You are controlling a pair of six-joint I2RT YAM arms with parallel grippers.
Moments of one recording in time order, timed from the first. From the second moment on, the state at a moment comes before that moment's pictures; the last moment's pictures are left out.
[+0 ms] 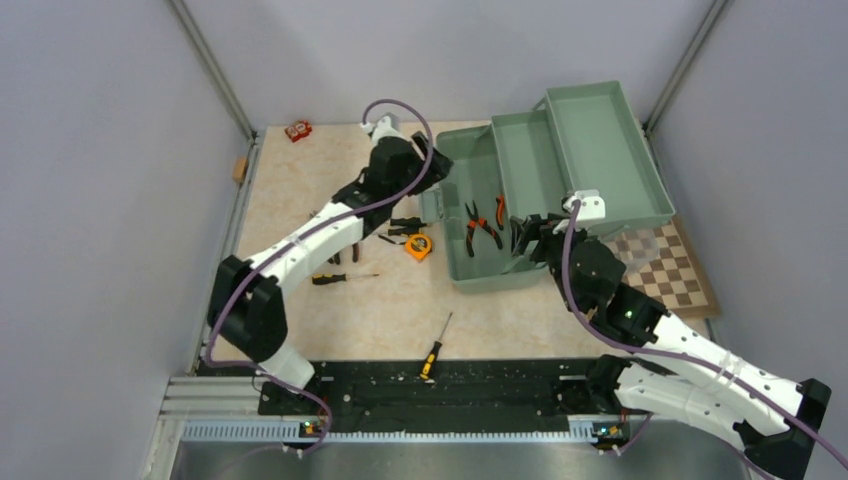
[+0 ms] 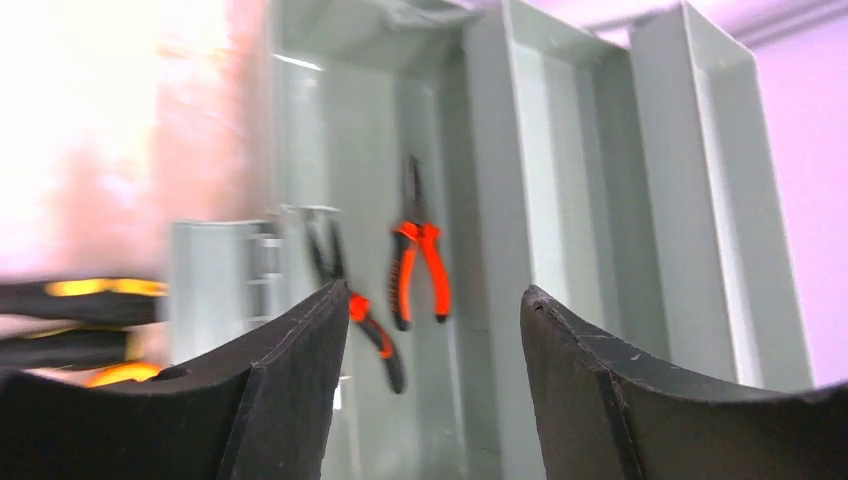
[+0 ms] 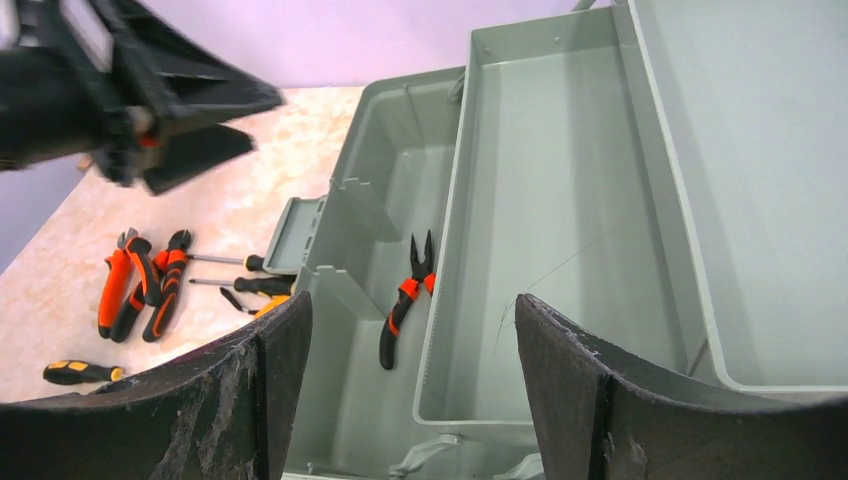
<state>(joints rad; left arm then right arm) -0.60 1.67 1.35 -0.04 -0.11 -0.91 0.90 0.73 0.71 -0.04 0.68 0.21</state>
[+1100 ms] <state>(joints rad) -0.15 1.71 1.08 -0.35 -0.41 -0.74 0.90 0.79 0.71 0.01 0.66 0.20</state>
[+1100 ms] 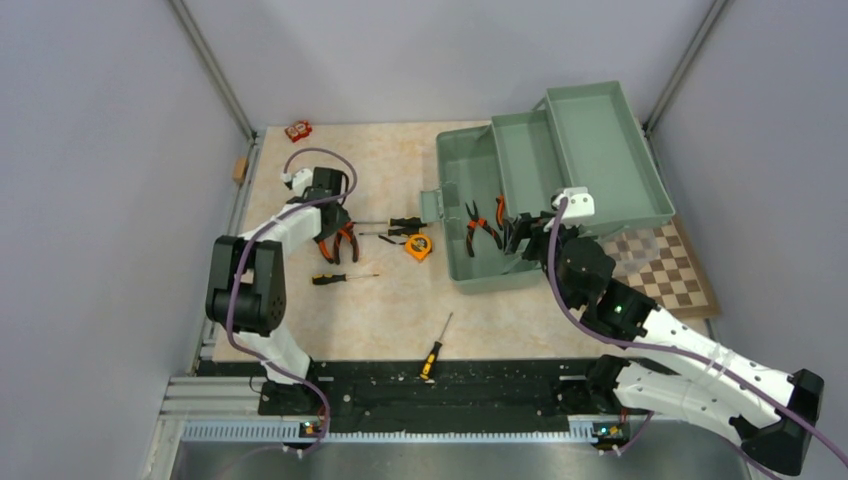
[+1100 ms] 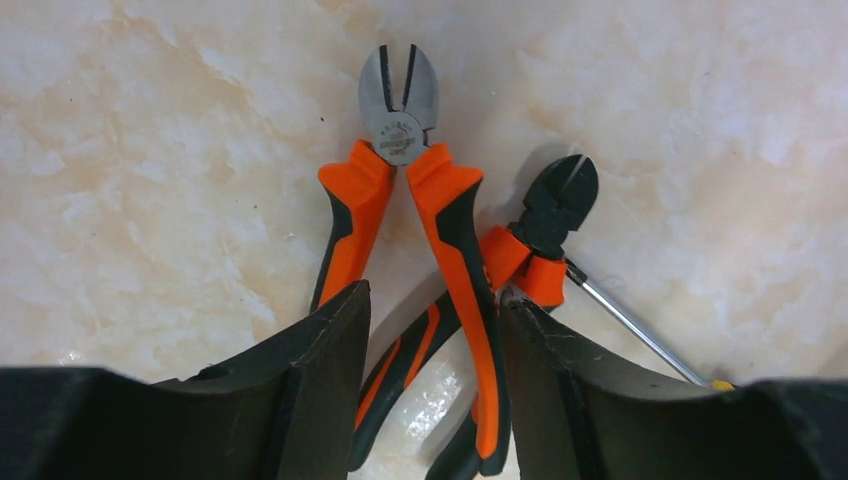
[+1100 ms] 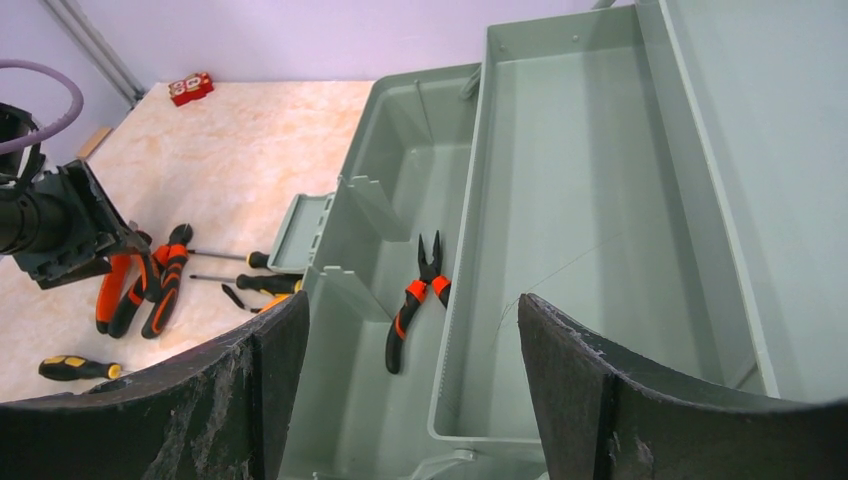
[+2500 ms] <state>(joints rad) -0.36 1.34 1.13 -0.30 0.12 -0.84 0.90 0.78 0.70 0.01 0.68 0.19</state>
